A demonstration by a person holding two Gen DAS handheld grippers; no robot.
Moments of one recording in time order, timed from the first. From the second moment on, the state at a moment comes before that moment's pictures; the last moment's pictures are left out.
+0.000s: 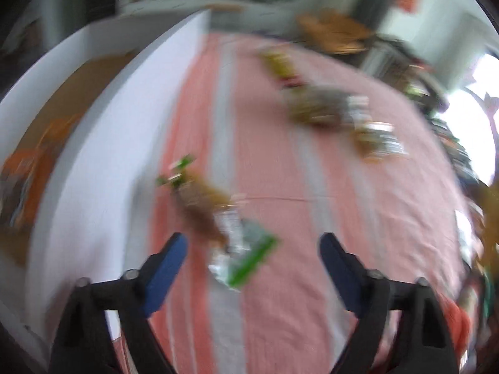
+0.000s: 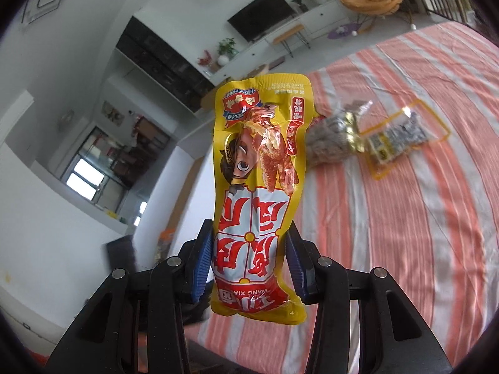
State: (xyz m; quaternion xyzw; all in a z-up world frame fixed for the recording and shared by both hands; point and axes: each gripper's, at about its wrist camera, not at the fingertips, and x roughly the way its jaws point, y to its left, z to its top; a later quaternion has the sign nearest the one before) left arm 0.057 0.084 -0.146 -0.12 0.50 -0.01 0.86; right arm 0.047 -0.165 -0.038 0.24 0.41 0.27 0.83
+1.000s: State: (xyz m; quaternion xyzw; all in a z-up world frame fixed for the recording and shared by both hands) left arm 0.022 0.302 -0.040 -0.22 0.36 0.13 0.90; right arm 0.080 0.044 0.007 0.14 0.45 0.44 0.77
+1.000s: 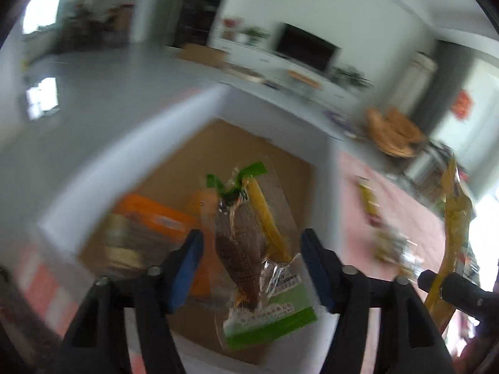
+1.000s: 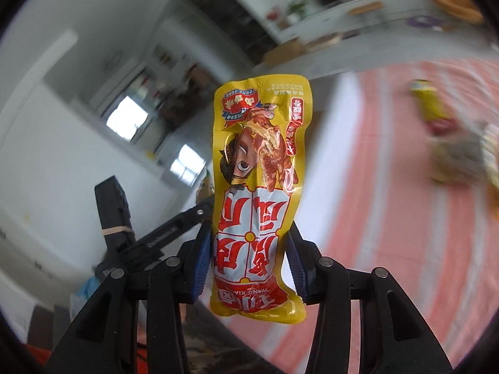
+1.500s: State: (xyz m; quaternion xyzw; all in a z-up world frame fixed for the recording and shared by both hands) left arm 0.025 0.186 -0.050 -0.15 0.38 -0.02 0.91; right arm 0.089 -0.038 -0.075 -0.01 0.42 0.21 0.88
